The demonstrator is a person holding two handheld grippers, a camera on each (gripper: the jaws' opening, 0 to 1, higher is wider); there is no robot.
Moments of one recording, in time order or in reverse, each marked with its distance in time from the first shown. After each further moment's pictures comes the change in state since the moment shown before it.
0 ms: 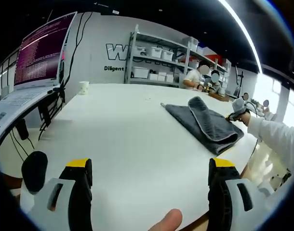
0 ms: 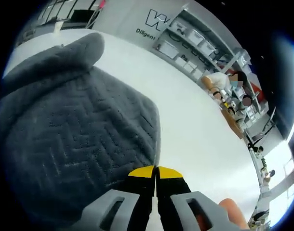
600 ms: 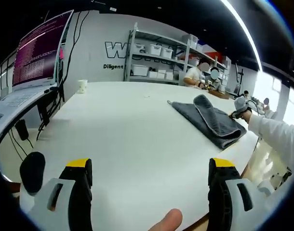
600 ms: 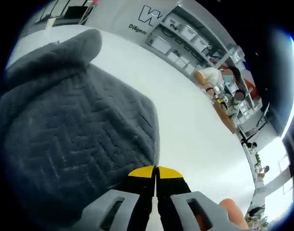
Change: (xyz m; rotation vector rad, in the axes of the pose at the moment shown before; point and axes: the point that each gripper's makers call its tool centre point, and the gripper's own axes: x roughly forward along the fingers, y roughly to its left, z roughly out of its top) left arm -0.002 0.000 -0.003 0.010 0.020 0.000; right arm -0.002 -0.023 -0.021 0.002 0.037 -0.070
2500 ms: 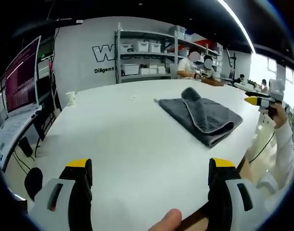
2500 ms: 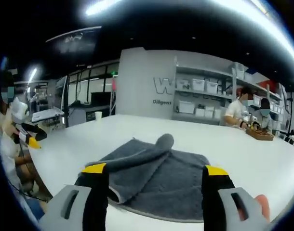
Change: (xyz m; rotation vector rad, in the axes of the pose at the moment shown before) left arm 0.015 -0.075 0.024 0.197 0.021 0.002; right arm -0.249 0.059 0.038 0.363 -0.648 0.453
